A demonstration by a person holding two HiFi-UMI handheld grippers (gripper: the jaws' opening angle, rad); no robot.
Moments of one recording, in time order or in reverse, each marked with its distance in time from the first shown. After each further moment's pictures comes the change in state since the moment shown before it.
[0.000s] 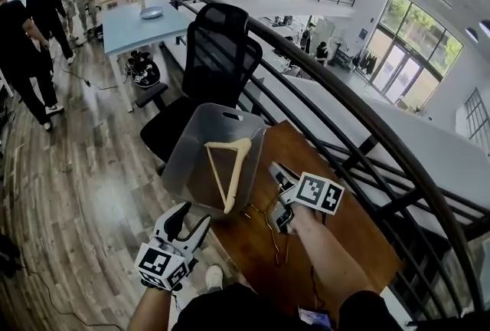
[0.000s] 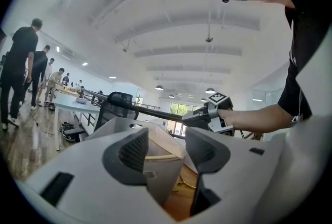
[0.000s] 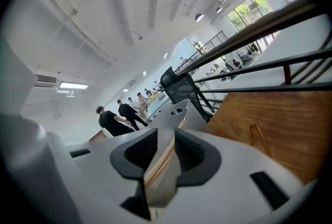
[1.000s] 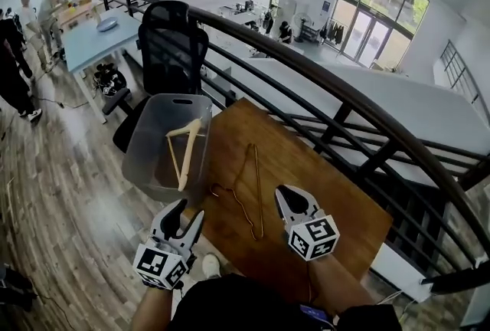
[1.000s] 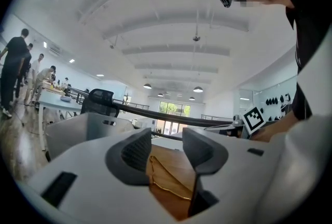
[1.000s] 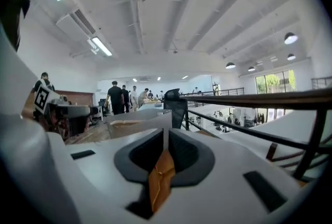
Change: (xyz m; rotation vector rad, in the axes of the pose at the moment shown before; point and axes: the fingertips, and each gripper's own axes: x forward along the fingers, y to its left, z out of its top) left arm 0.023 -0.101 -0.018 0.030 0.005 -0.125; right arm -0.179 -0.062 -0.055 -0.655 -0.192 -0.110
